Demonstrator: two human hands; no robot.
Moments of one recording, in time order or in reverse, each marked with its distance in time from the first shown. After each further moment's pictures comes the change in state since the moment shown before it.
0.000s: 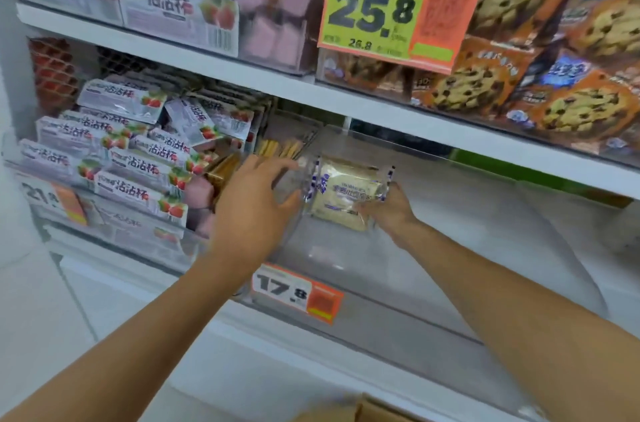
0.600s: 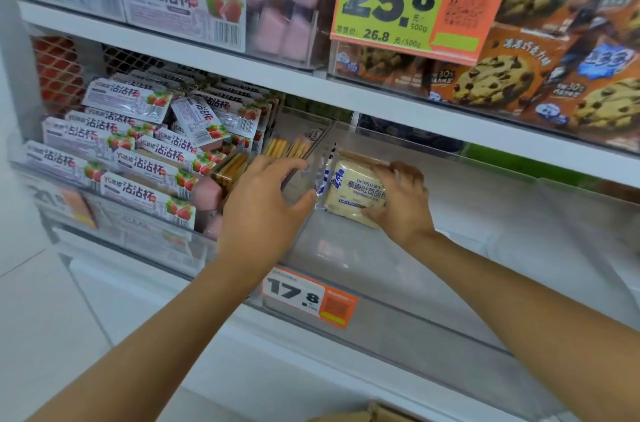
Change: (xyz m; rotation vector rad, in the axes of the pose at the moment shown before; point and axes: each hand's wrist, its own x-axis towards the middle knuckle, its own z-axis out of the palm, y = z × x) left_hand -0.003 0.006 -0.004 -0.052 0.027 -0.020; right_hand 0.009 0.012 -0.003 -0.912 0.148 -0.590
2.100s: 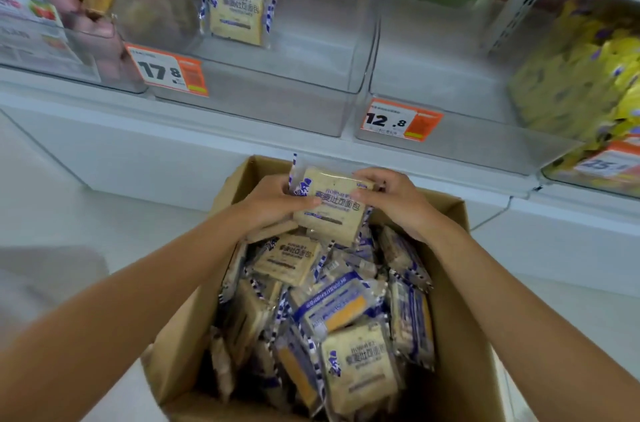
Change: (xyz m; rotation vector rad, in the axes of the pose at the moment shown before) left_hand -0.262 0.117 0.074 -0.348 -0.966 -0.565; right_hand -0.356 0.093 -0.147 0.999 -0.501 0.589
